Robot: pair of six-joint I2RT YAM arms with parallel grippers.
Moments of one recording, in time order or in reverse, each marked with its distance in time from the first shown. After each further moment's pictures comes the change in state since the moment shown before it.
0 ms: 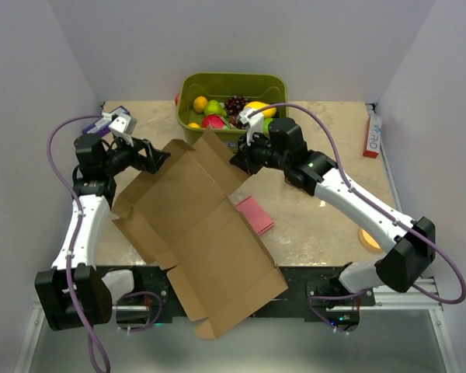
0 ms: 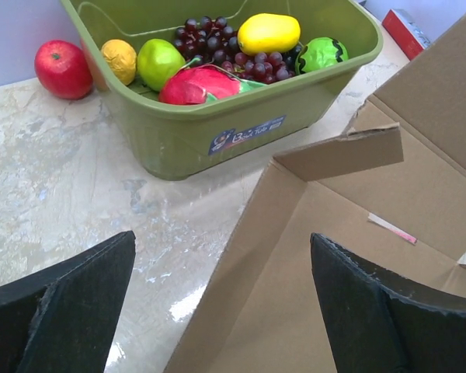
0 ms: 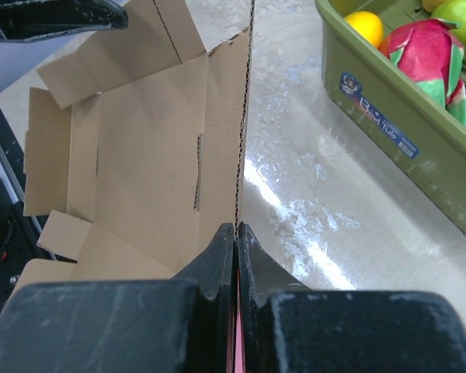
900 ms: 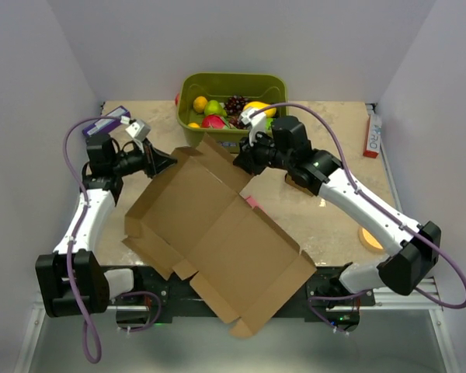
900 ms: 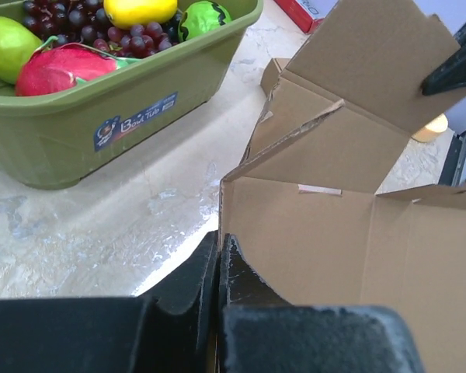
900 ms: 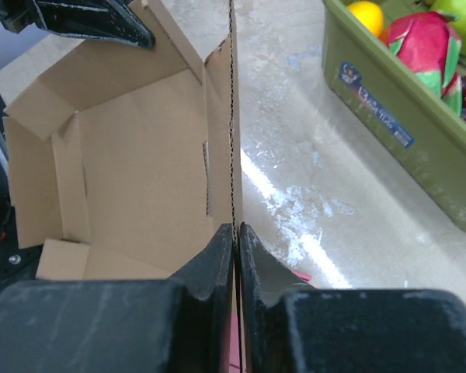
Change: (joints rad) left arm -0.047 0.083 -0.014 0.014 0.275 0.007; right arm 0.000 -0.027 0.031 -0.095 -0.006 -0.037
